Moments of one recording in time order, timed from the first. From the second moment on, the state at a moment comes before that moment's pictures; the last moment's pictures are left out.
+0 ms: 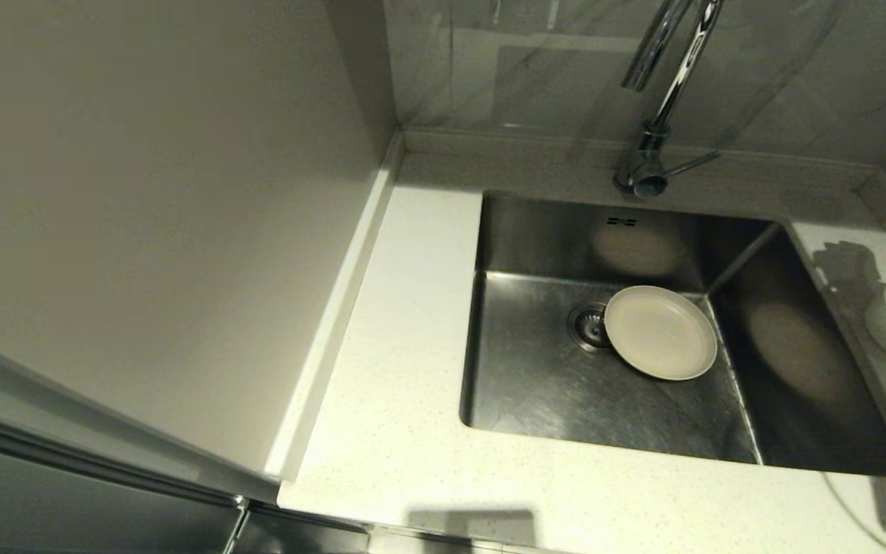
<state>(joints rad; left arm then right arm) 0.00 0.00 0.00 0.00 0.02 -0.02 -0.41 1.93 -1.67 0.25 -0.41 -0.10</state>
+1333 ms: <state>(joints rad) 0.00 0.00 0.00 0.00 0.02 -0.02 -0.44 1.89 -1.57 0.20 -0.42 -0.10</state>
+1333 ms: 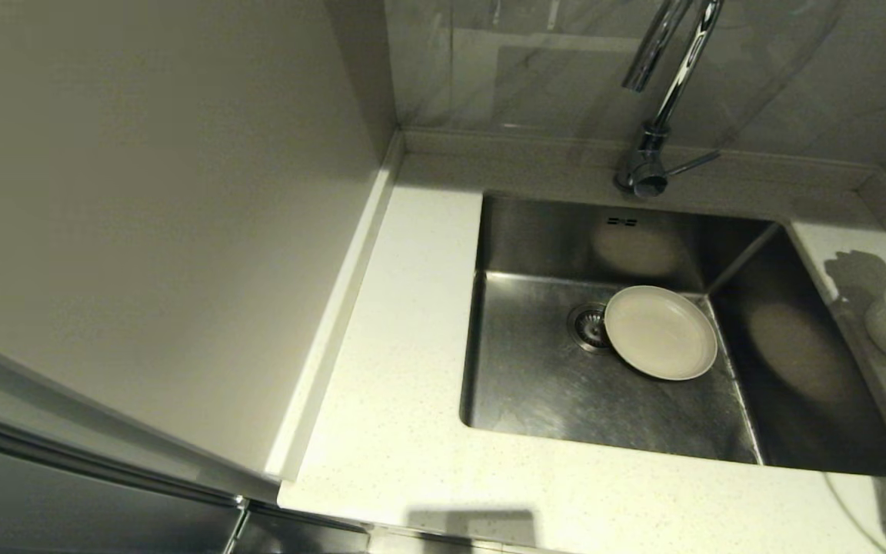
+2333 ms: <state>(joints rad) 0.00 0.00 0.00 0.00 0.02 -0.02 0.00 1.77 -1.53 0.19 -0.45 -0.12</state>
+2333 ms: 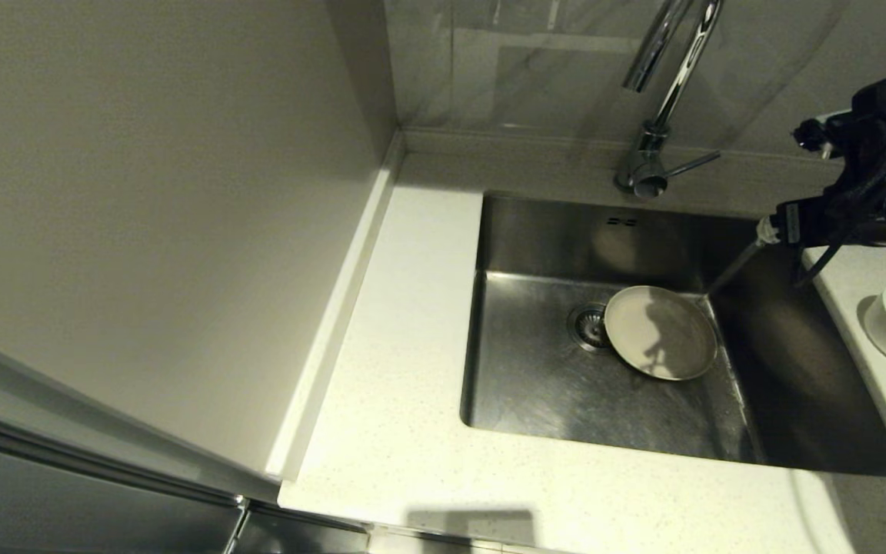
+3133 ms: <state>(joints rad) 0.00 0.00 0.00 0.00 0.02 -0.02 0.13 1.86 -1.41 0.31 -0.46 0.00</state>
